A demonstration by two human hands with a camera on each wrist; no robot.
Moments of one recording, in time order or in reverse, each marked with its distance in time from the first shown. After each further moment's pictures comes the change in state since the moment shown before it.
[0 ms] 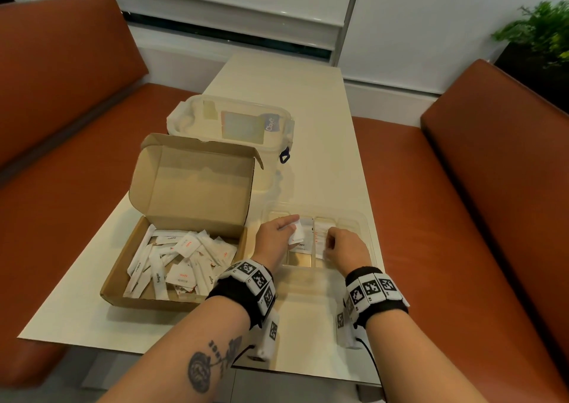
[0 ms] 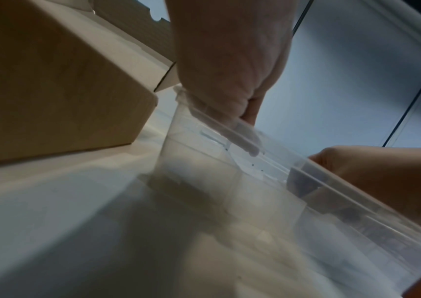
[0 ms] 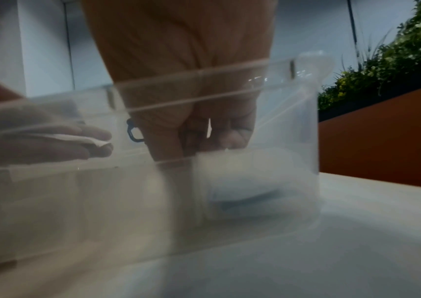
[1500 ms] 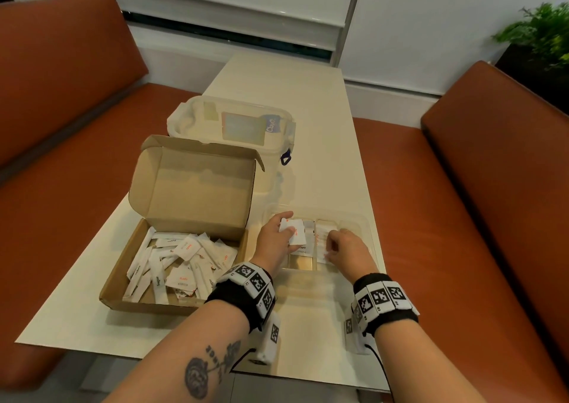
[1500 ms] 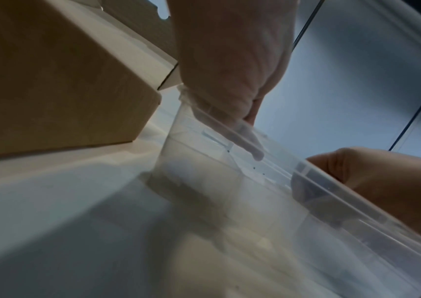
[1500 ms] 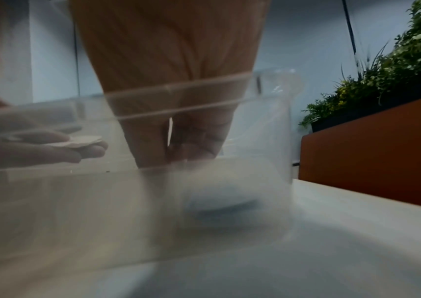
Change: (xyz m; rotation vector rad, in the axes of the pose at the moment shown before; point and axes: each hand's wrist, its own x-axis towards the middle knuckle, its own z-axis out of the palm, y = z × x) left_hand -0.005 0.011 0.000 -0.087 -0.025 -0.060; right_hand 0.000 0.010 -0.002 0.025 -0.005 -0.130
